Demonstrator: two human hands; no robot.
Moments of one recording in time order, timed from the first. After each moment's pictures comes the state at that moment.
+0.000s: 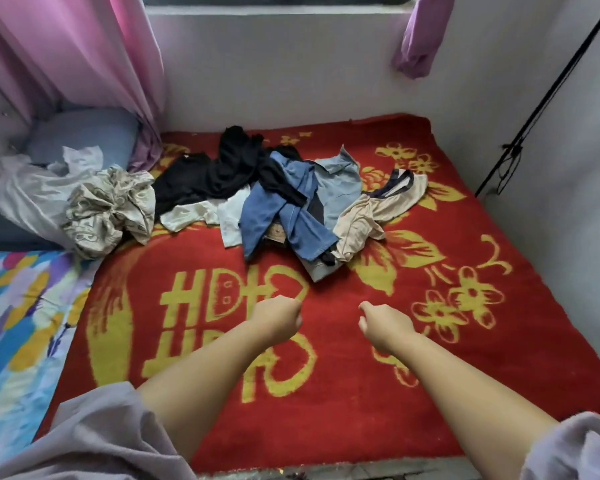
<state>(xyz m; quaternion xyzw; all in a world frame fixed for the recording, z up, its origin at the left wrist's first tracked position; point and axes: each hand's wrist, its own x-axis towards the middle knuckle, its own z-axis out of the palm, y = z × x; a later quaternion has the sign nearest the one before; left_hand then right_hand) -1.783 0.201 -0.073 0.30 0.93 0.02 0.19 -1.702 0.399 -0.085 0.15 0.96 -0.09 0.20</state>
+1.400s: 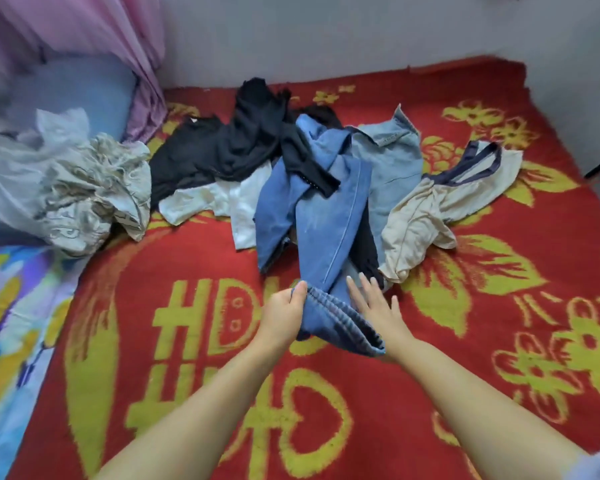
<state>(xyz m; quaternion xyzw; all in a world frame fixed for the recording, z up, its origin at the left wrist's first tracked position) -1.936 0.226 -0.170 -0.04 0.84 0.50 0.18 -1.891 0.405 -0.217 0.03 0.96 -0.16 0.21</state>
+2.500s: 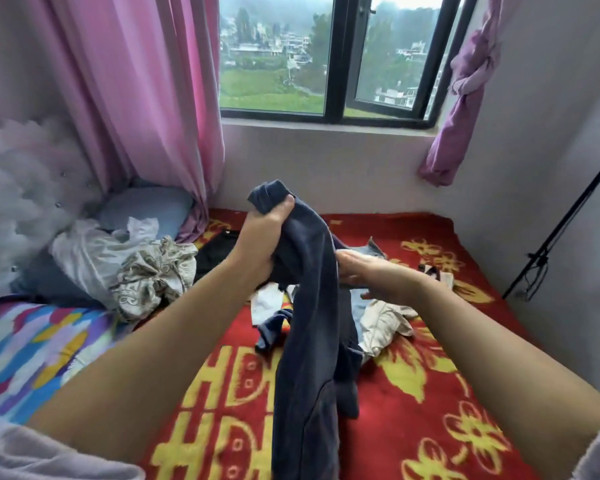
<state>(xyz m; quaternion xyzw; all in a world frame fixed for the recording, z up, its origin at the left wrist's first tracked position) -1.879 0.160 0.195 -0.01 0.62 0.79 -0.03 -1.848 0.347 0.146 0.01 0.83 -0.53 0.19</state>
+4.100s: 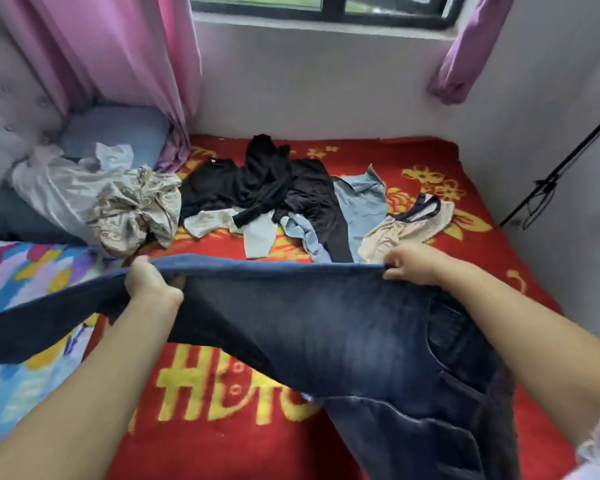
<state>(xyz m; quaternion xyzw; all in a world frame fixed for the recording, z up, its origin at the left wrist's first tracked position) -1.900 0.024 0.008 -0.41 0.40 0.82 -0.07 -1.834 0.416 0.039 0.04 0.97 -0.07 0.21</state>
